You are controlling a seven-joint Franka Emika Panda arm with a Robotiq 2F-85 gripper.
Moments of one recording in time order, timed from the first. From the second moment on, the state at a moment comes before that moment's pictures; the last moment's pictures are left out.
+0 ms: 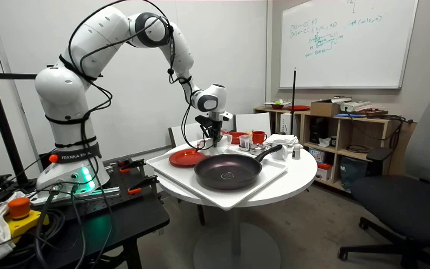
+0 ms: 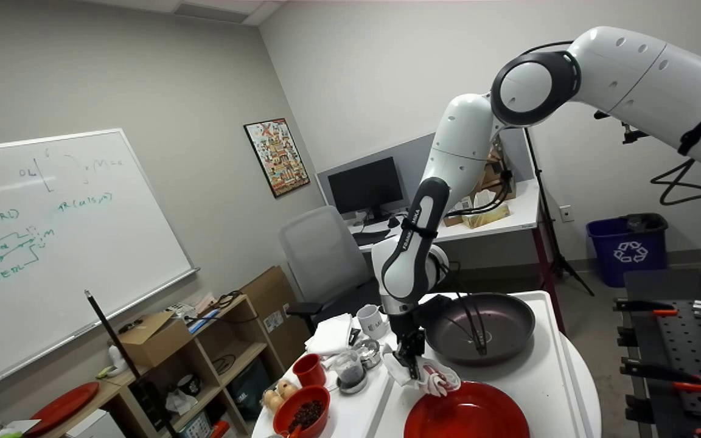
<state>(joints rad) -0.03 0.74 0.20 -1.85 0.14 2.60 0.02</state>
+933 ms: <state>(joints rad) 0.03 0.73 0.10 -1.82 0.14 2.58 0.11</state>
